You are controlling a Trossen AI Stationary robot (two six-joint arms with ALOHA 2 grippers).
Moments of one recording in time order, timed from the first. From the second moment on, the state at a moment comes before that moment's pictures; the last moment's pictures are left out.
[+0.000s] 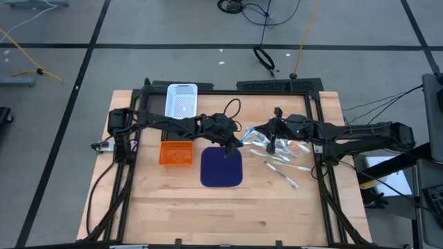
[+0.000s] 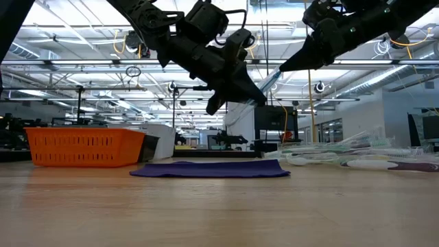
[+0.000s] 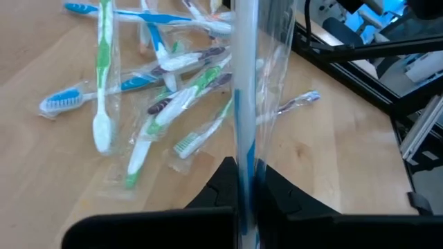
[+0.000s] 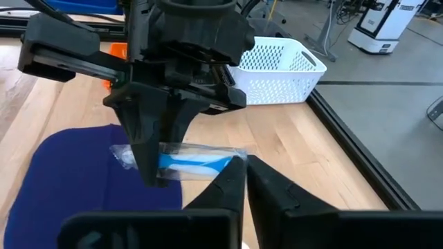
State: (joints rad) left arm 0.14 1.88 1.19 0.14 0.26 -0.43; right arm -0.15 0.98 0.55 0.08 0.13 -0.09
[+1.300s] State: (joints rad) left arm 0.42 1.05 0.79 -0.44 -0.41 -0.48; right arm -0.06 0.96 0.55 -0.02 0.21 -0.02
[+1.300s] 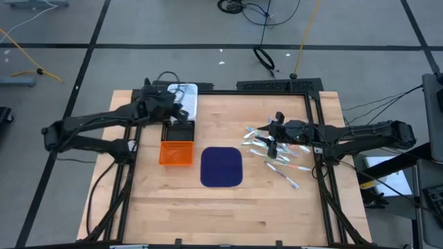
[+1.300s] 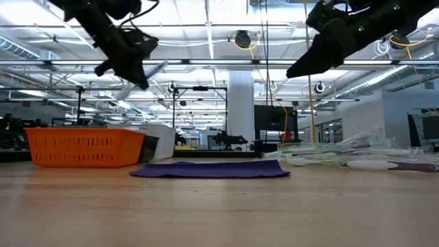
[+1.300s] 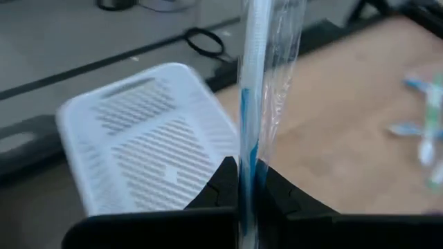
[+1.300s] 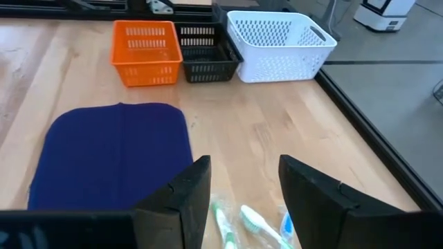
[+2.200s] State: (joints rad) left arm 0.80 1.01 0.64 -0.53 -0.61 -0.46; right arm -0.05 0.96 0.55 -0.02 0.21 -0.01
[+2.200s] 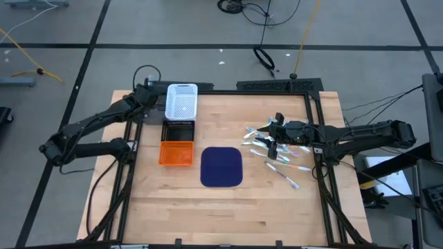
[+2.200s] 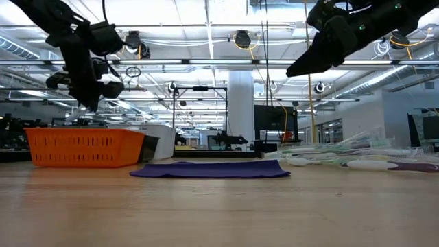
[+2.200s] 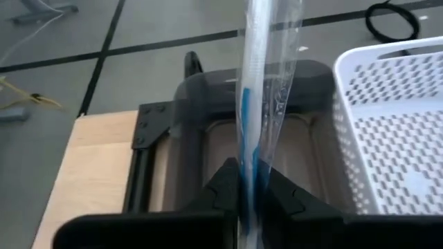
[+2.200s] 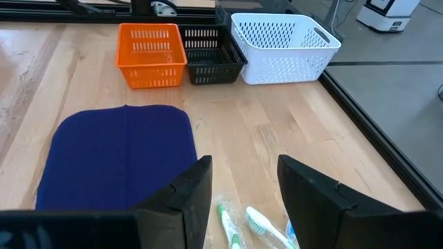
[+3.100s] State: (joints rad) left arm 0.79 1.05 0.63 -0.48 -0.70 -0.50; right arm -0.05 0.96 0.55 -0.02 0.21 0.00
